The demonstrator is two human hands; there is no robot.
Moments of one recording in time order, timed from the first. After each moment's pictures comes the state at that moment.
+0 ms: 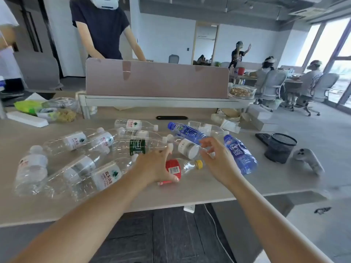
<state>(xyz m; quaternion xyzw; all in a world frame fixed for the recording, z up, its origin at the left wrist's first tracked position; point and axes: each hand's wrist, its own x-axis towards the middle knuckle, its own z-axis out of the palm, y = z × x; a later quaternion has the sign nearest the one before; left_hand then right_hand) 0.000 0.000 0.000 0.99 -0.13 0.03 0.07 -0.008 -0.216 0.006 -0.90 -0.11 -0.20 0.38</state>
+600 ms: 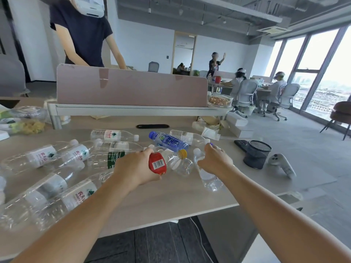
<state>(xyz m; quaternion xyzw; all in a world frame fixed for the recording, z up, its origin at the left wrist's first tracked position) 0.009 -0.004 0.028 0.98 -0.09 0.12 0.12 0.035 -0.250 0.035 -0.99 0.08 -0.06 0.12</state>
